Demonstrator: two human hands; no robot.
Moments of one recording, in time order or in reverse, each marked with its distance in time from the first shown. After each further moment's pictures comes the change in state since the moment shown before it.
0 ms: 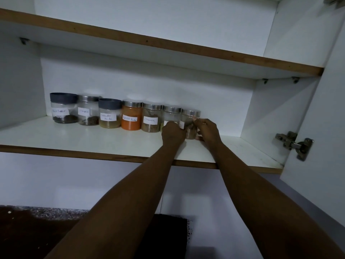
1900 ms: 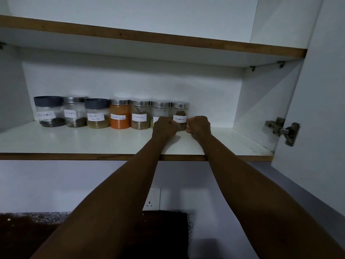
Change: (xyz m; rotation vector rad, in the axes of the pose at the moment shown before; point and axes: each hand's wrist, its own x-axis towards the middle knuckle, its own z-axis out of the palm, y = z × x) left_hand -0.011 0.014 -0.006 -0.068 -0.124 -0.001; right_hand 0.003 -0.005 -0.005 -0.069 0.032 0.172
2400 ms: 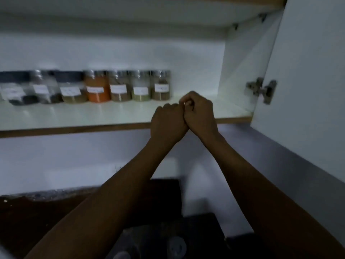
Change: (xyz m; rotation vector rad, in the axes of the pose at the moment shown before) left_hand -0.110 0.023 0.044 0.627 0.071 0.571; right_hand -0.129 0.032 -0.062 -0.268 0.158 -0.648
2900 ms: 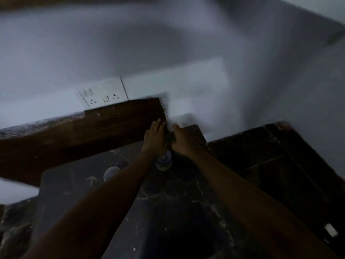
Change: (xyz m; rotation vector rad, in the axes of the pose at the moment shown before) left_hand -0.305 -0.002 0.231 -0.198 -0.937 -0.208; right_hand -0.323 0.164 0.045 -0.202 -0.811 0.659
